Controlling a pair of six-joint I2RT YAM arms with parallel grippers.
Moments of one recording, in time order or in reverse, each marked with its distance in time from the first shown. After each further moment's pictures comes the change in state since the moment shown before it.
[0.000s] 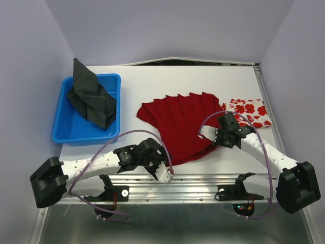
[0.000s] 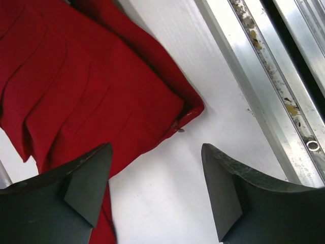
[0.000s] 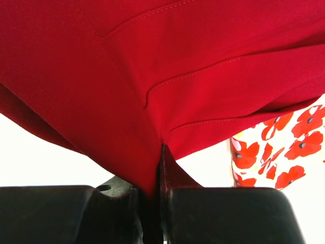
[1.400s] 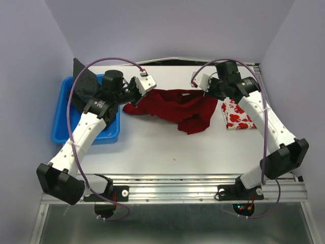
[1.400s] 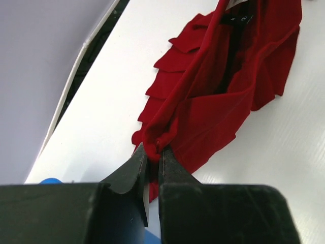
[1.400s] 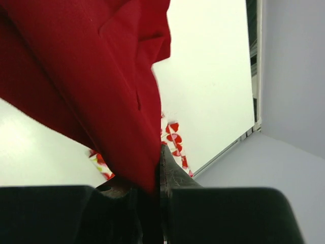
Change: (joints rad) left arm 0.663 0.182 0.762 -0.181 0.200 -0.582; right arm -0.015 0.364 0.918 -0.201 -0.039 0.011
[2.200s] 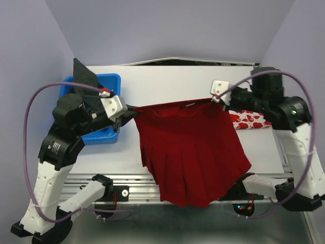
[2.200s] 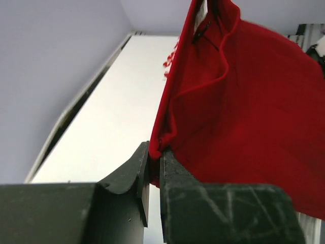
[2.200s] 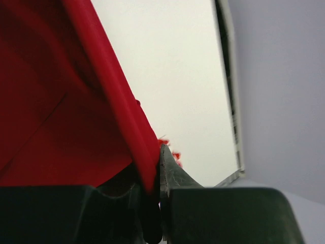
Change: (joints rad) left arm -0.019 -0.421 0.111 -0.278 0.257 -0.209; right arm 0.030 -0.325 0.254 -0.350 -0.327 -0.022
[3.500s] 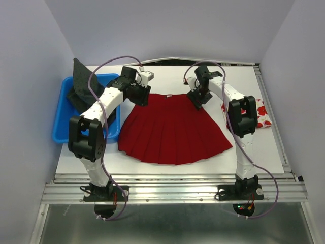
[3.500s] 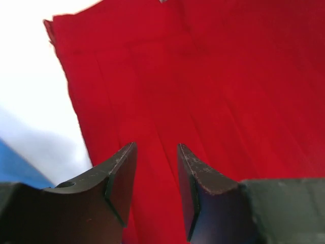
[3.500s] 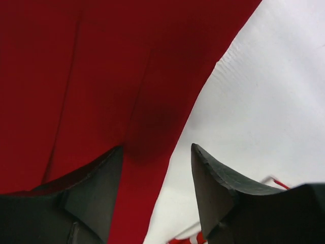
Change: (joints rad) left arm 0.100 0.919 0.082 0.101 -0.402 -0.214; right arm -0.098 1.071 0.107 0.285 0.203 0.526
